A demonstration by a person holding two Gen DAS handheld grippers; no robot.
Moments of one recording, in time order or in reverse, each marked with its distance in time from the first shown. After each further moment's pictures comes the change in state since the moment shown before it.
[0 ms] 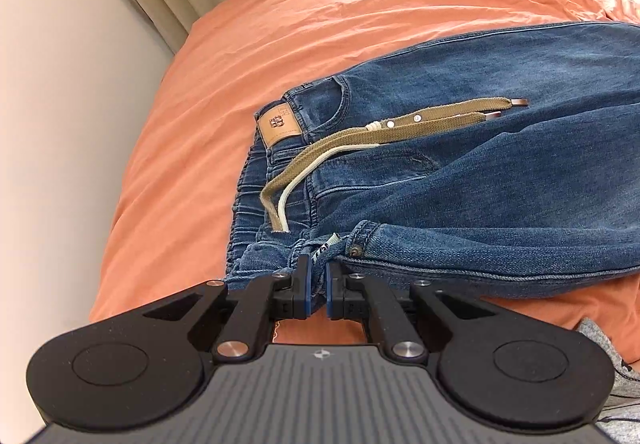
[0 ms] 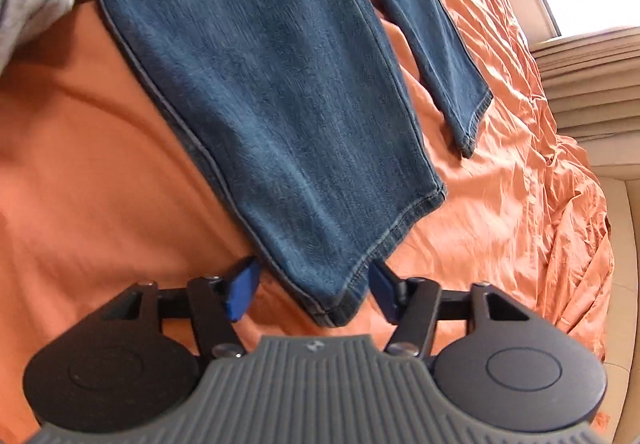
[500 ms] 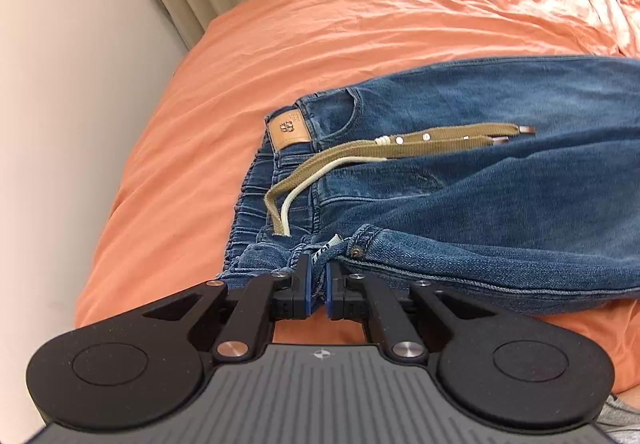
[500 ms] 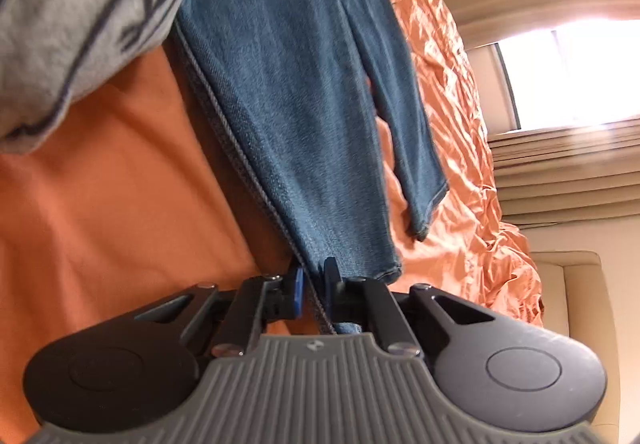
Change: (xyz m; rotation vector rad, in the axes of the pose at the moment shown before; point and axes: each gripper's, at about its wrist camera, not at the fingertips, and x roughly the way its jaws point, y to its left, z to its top) left arm -0.005 0.008 -0.005 -0.106 -0.045 -0.011; right arm -0.045 0.027 -0.006 -0.126 -0.159 -0.186
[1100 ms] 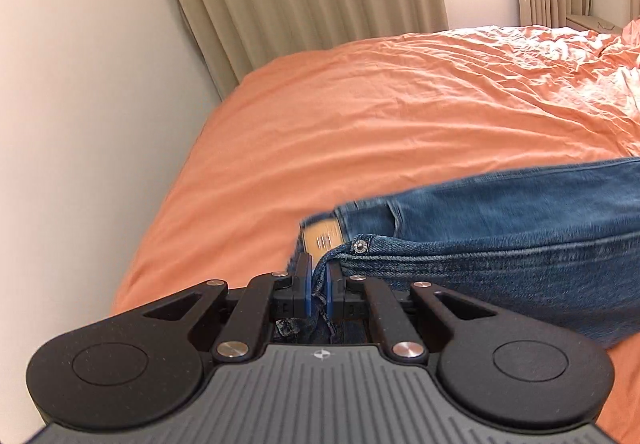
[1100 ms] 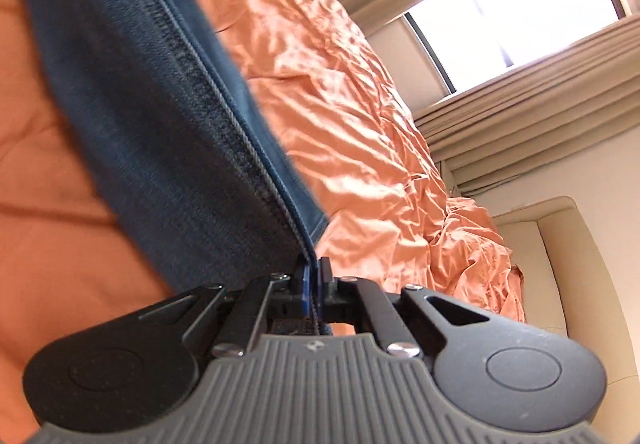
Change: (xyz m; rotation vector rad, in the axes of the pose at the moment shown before) left arm 0.011 0.025 0.098 -0.076 -0.149 0.063; right arm 0.057 -0.194 0.070 0.298 -0.005 -0.090
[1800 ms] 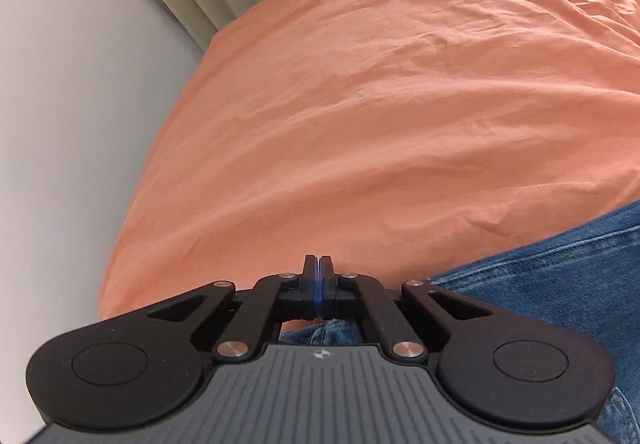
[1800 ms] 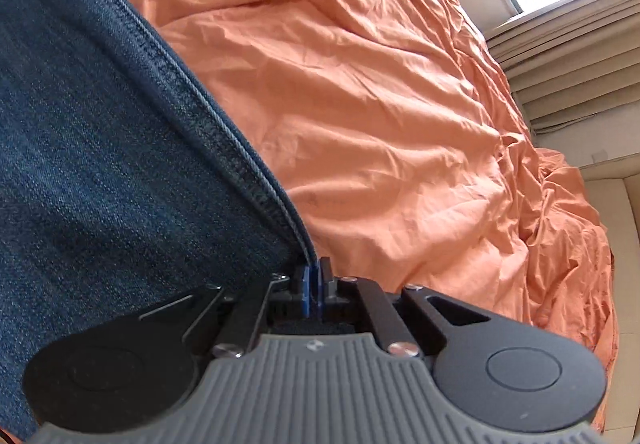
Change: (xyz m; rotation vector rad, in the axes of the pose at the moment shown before) left arm 0.242 -0.039 0.072 0.127 0.186 0.087; right arm 0.270 0.011 0.097 0.046 0.263 0.199
